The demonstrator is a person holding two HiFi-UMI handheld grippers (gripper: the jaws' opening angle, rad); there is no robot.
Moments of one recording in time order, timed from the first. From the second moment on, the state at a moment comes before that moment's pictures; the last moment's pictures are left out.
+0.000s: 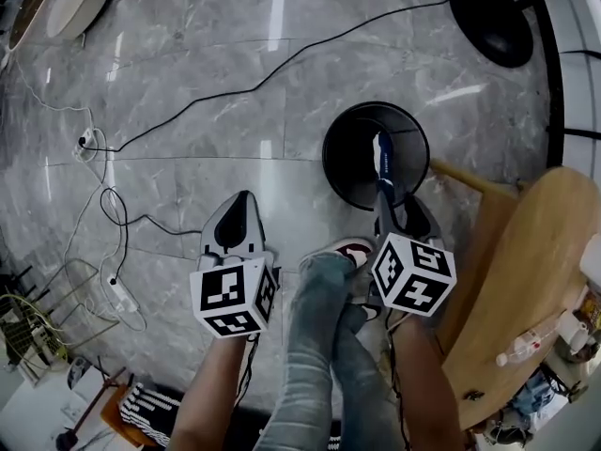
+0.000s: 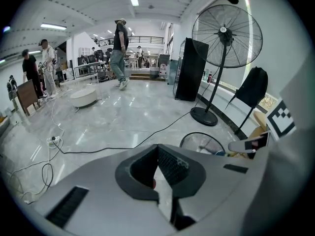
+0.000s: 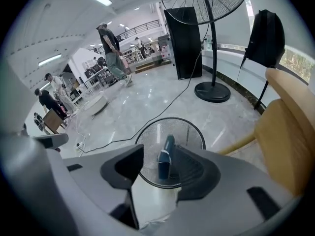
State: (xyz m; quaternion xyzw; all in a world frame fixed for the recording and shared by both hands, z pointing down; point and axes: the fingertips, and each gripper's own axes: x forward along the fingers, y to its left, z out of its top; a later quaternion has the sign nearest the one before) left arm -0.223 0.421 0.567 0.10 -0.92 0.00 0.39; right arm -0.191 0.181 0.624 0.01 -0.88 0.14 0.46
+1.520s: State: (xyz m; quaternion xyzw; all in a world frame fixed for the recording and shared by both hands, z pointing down) left arm -0.128 0.008 0.436 0.52 -0.77 0.14 0.34; right arm 0.095 -0.070 0.460 0.45 -0.77 0.32 0.31
